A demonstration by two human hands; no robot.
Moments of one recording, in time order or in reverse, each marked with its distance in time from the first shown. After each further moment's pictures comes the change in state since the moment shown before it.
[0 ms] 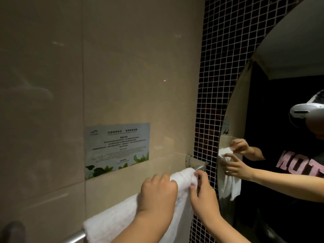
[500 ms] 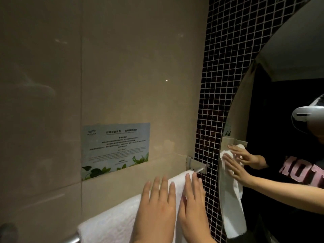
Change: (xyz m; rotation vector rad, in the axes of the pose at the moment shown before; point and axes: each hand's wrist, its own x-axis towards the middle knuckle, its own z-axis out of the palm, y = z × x) left_hand -0.014 -0.004 0.059 0.026 0.143 0.025; right_hand -0.025 0.010 0.037 -0.085 -0.074 -0.212
